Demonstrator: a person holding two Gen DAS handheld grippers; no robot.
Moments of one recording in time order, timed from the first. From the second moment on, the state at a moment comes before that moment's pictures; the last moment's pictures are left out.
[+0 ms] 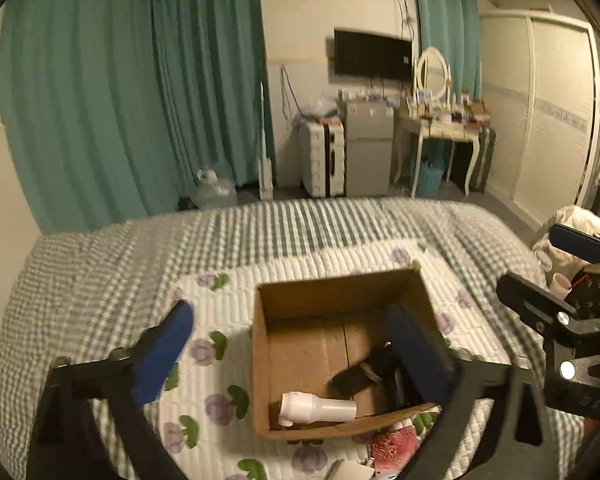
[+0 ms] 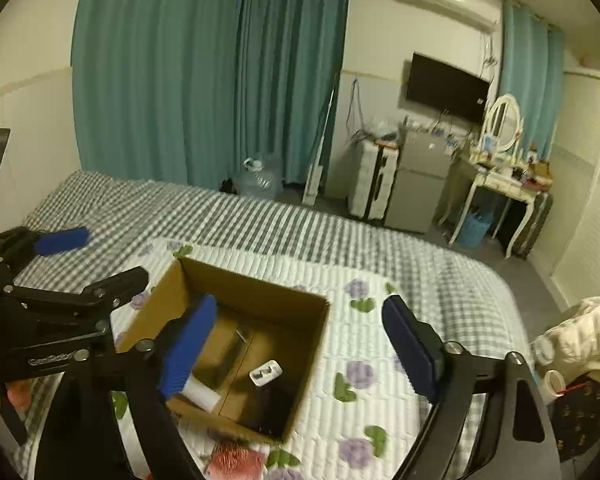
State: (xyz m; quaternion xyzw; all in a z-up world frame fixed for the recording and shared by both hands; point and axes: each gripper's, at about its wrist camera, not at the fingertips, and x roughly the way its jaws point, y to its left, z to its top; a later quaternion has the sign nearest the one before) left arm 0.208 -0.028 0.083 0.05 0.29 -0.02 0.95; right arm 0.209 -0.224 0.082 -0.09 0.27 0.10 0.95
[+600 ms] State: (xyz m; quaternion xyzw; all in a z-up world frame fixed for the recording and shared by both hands) left arm 0.063 0.021 0.047 0.02 0.27 -0.01 0.96; right arm 0.063 -0.212 0.048 -0.05 0.29 0.07 0.95
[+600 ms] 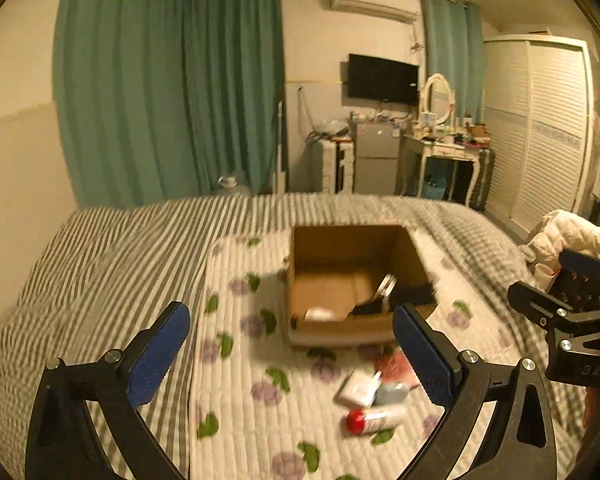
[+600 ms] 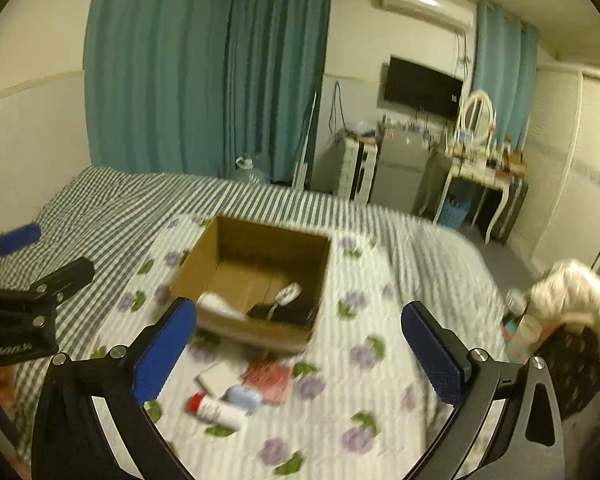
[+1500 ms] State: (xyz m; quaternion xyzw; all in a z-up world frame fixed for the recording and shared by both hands) left arm 0.087 0.052 -0.130 0.01 0.39 0.04 0.92; right arm 0.110 -0.145 -0.178 -0.01 0.47 0.12 0.87
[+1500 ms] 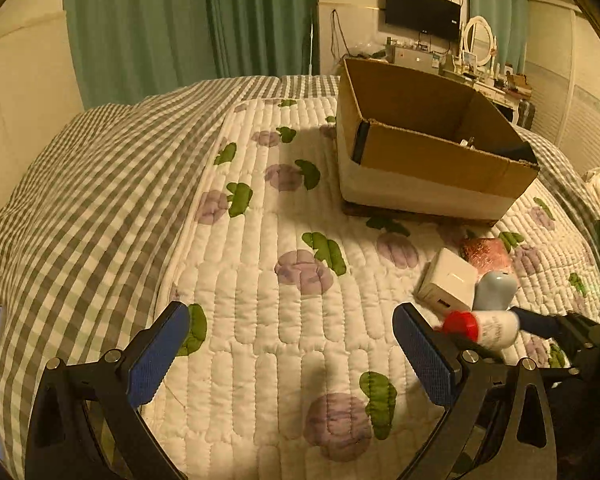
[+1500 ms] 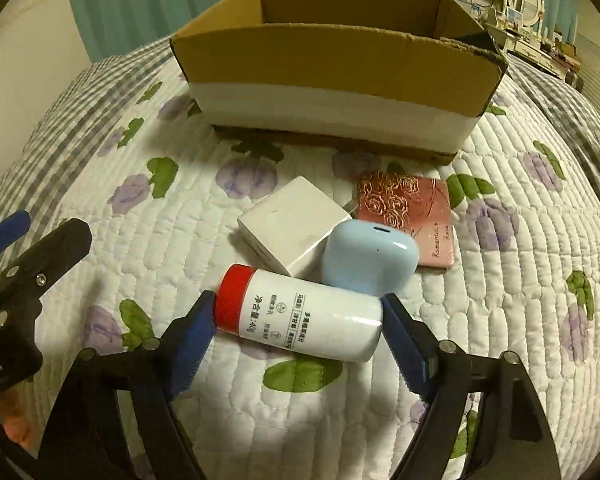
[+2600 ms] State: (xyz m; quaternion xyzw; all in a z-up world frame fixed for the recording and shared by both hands) left arm 0.167 -0.069 -0.181 0.11 0.44 -0.11 0.88; right arm 0.133 -0.236 -0.155 0.03 0.45 0.01 0.89
